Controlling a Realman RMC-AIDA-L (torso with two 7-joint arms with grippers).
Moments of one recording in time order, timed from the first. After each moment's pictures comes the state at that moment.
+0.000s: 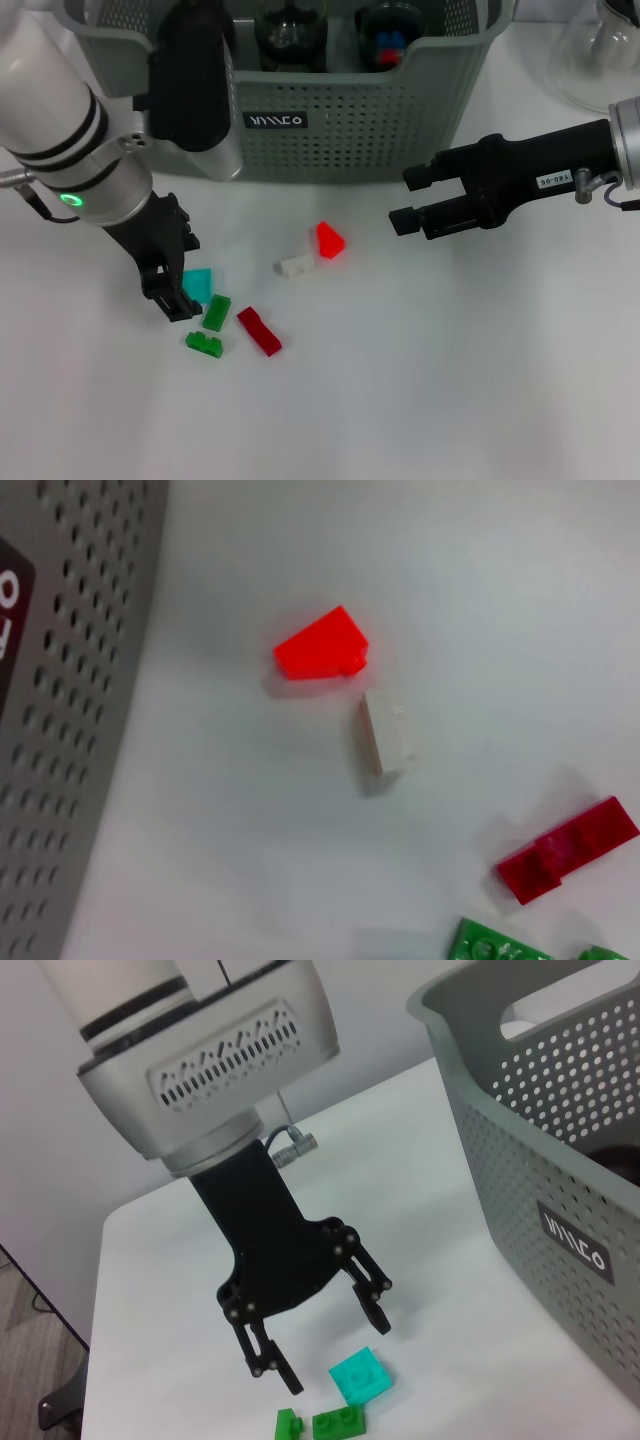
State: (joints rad) left arm -0.63 -2.17 1.36 1.28 2.81 1.66 -1.95; right arm 0.71 2.07 -0.87 -0.77 -2.15 -1.63 1.74
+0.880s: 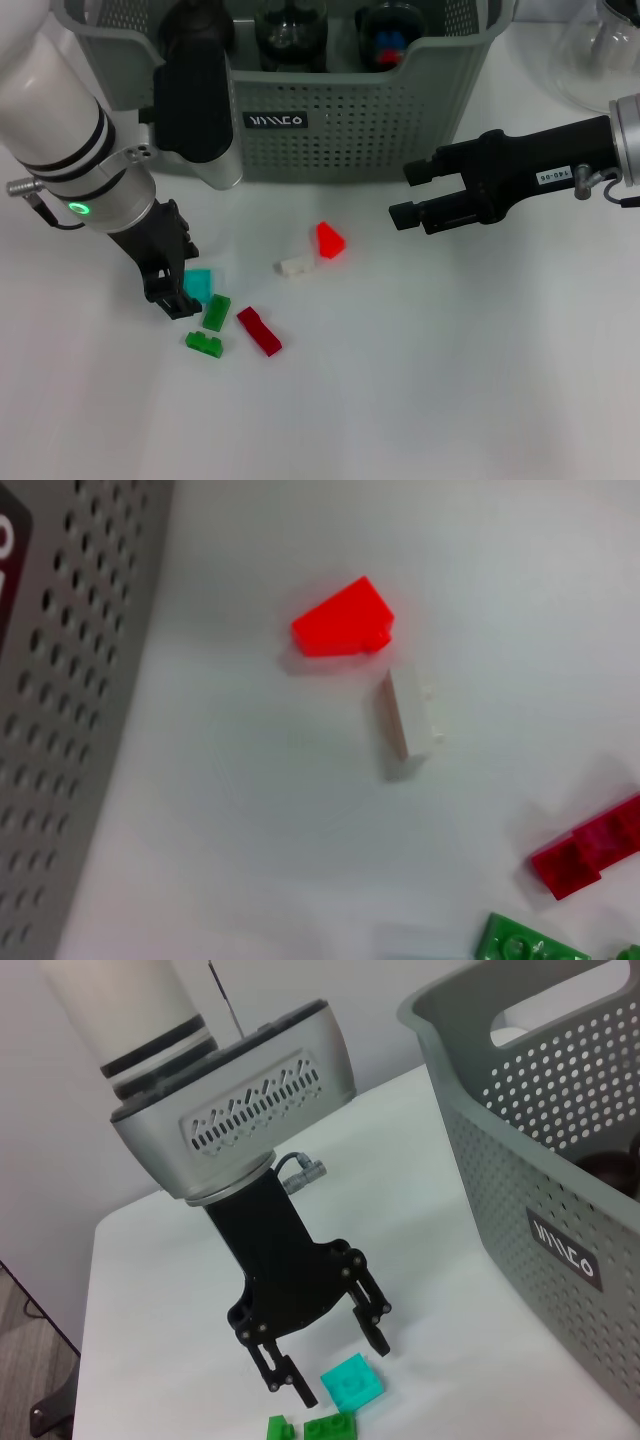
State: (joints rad) left arm -0.64 -2.17 1.36 1.19 2.82 1.59 -1.94; right arm 0.71 2.07 -0.87 -0.77 -2.15 -1.62 1.74
